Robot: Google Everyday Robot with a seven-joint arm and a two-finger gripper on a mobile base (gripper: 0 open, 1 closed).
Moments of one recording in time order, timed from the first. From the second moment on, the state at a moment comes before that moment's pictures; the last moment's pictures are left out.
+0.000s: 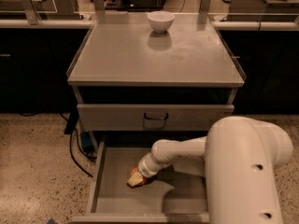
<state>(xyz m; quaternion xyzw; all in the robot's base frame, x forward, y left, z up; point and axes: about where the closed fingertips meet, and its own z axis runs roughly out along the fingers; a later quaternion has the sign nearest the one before) 0.577 0.045 0.362 -0.47 0.84 0.22 0.18</state>
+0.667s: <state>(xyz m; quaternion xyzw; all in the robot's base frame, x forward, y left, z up) 0.557 0.040 0.459 -0.50 0.79 0.26 0.23</state>
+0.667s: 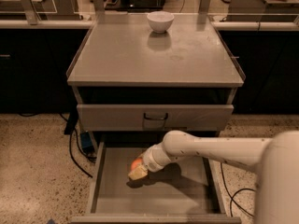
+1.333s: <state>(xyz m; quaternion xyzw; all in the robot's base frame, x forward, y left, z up) 0.547 0.003 0.546 -0.49 0.76 0.27 0.32</state>
